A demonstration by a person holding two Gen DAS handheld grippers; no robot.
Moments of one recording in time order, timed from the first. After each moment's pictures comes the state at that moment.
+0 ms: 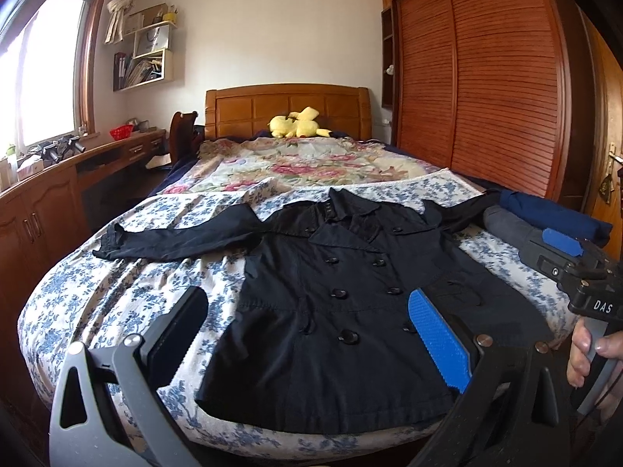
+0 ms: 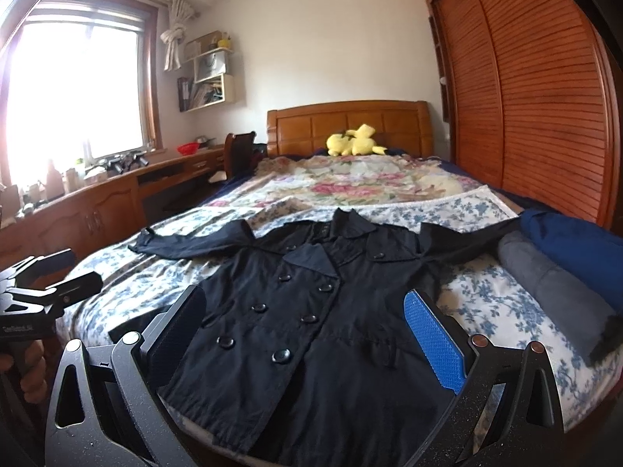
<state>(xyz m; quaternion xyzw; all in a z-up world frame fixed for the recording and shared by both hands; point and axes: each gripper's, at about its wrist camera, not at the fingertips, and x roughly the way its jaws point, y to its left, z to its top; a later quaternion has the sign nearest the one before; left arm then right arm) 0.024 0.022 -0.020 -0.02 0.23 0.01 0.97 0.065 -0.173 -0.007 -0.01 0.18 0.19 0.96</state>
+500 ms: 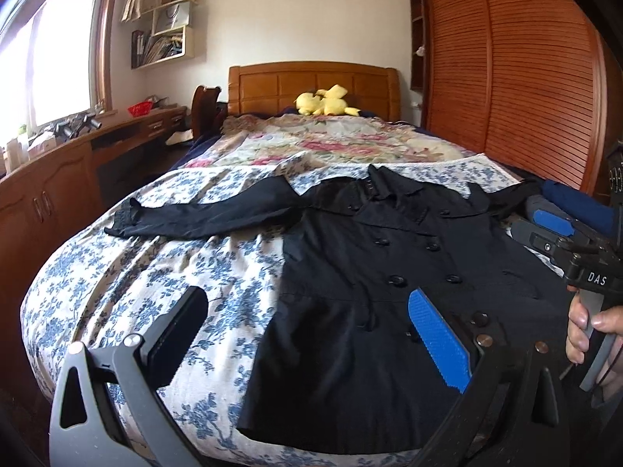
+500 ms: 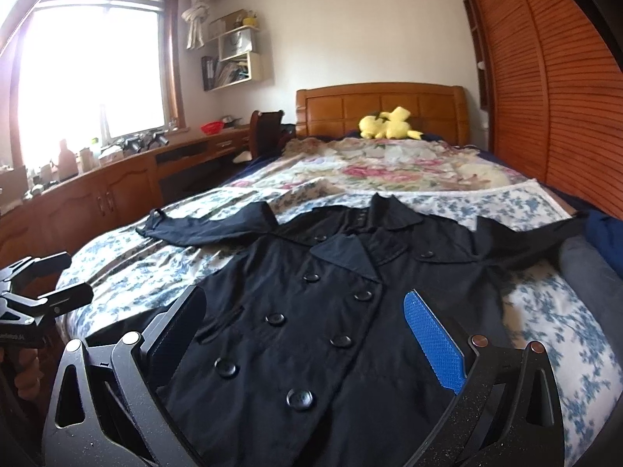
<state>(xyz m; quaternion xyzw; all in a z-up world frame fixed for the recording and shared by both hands) 0.067 0.075 -0.062 -0.03 0.26 0.05 0.96 0.154 -0.130 -0.047 -0.02 0.21 0.25 0.94</state>
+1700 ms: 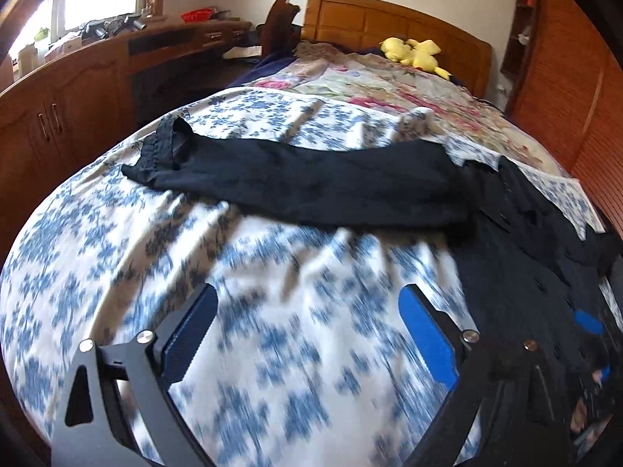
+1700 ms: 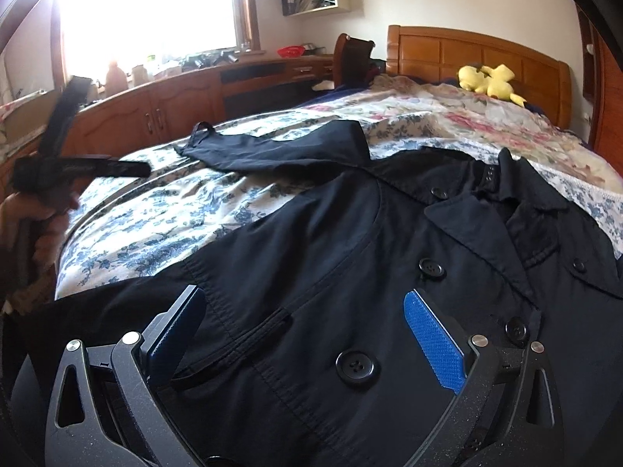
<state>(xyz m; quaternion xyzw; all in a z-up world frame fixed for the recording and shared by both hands) 0.226 0.289 -0.132 -0.13 0.37 0.13 0.91 0.265 -0.007 -0.143 -0.11 0.30 0.39 0.87</state>
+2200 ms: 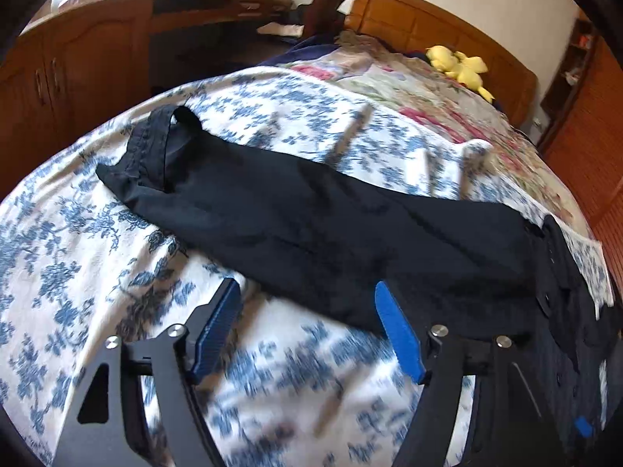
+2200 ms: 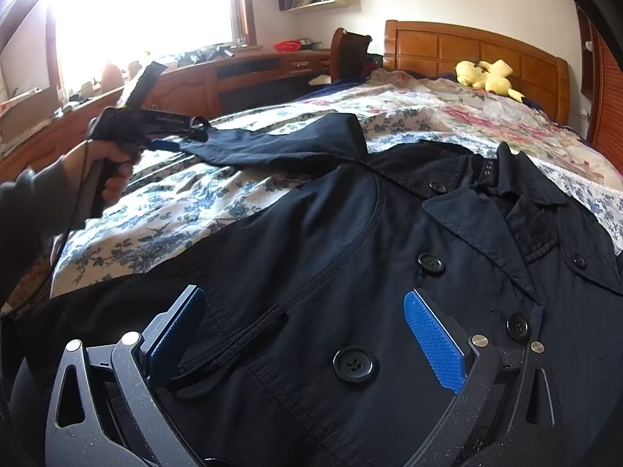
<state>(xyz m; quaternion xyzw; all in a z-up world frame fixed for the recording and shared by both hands) 0.315 0.370 -0.162 -0.22 0.39 0.17 0.88 0.268 -0.003 -0.149 -0.11 0.31 0.38 0.87</state>
